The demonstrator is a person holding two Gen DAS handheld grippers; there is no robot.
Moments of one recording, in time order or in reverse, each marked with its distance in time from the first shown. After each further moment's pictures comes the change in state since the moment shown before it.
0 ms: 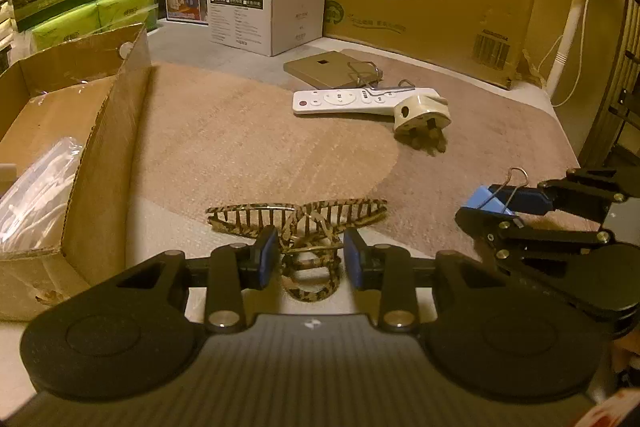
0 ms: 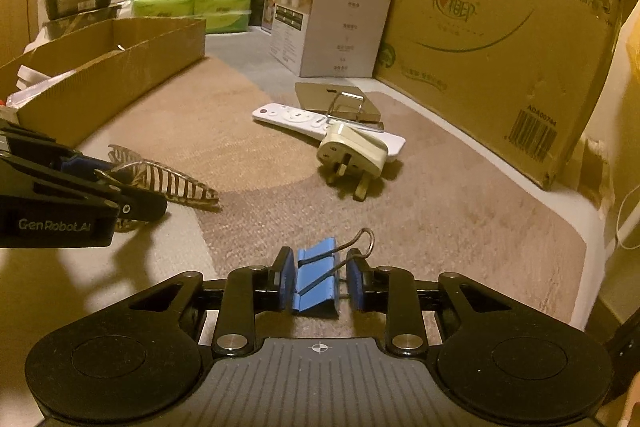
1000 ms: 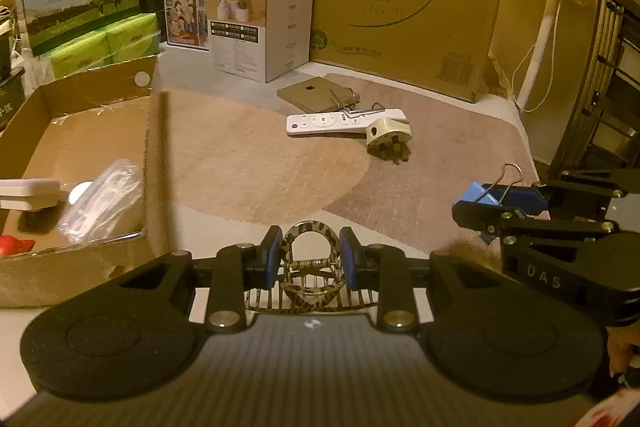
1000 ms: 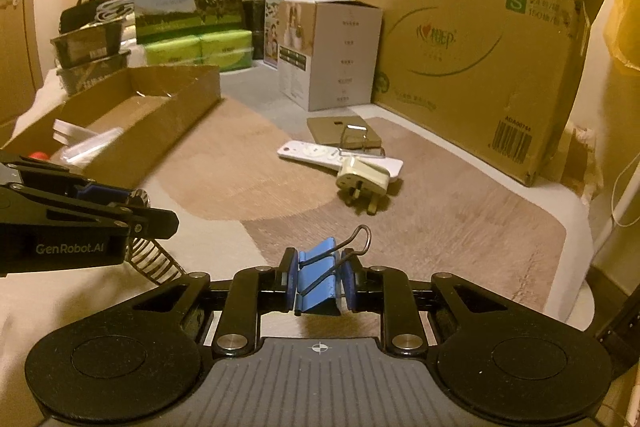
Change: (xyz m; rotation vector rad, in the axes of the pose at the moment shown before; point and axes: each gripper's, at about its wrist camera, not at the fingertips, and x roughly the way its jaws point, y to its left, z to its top) left arm -0.079 0.002 0.001 0.027 -0.031 -0.036; right arm -0.074 0.018 0.013 0.093 -0.052 0.032
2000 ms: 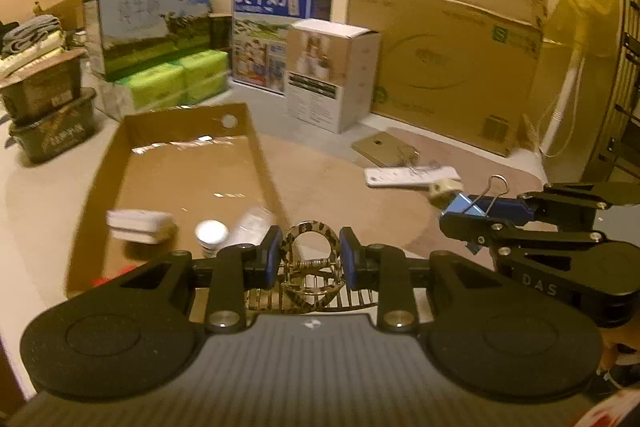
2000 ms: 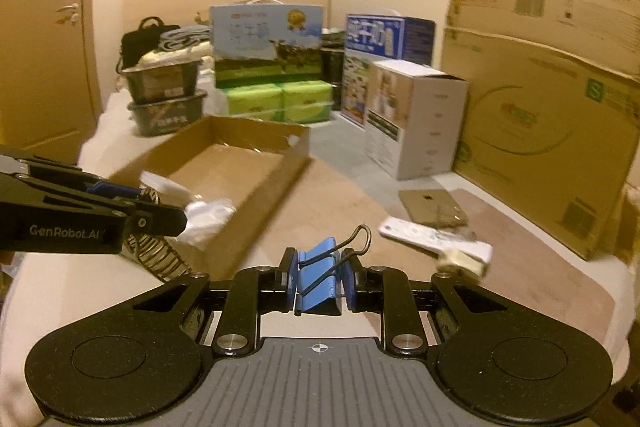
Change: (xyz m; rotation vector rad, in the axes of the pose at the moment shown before) left arm -0.082 0.085 0.029 -0.062 -0.087 0.079; right arm -0.016 0.077 0.057 -0.063 -0.098 0.174
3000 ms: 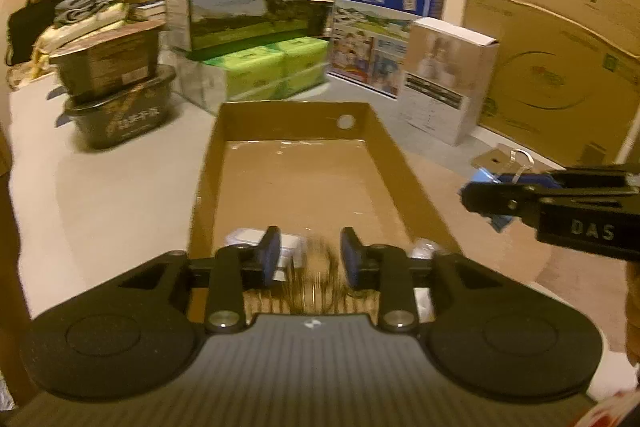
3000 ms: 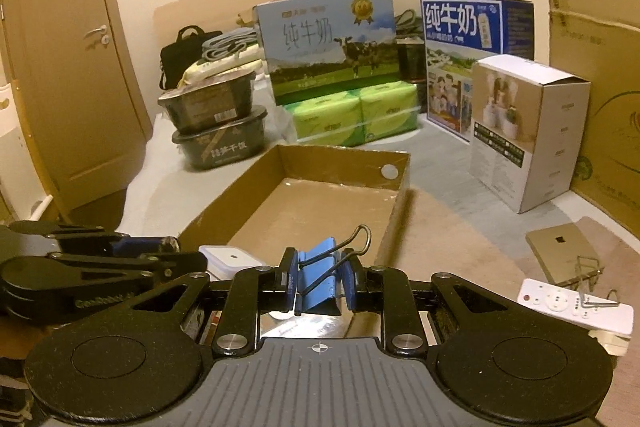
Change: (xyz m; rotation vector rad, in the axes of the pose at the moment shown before) left arm 0.049 0.117 0.017 -0.097 0.032 0.154; right arm 0.114 0.037 0.075 0.090 0.053 0.200
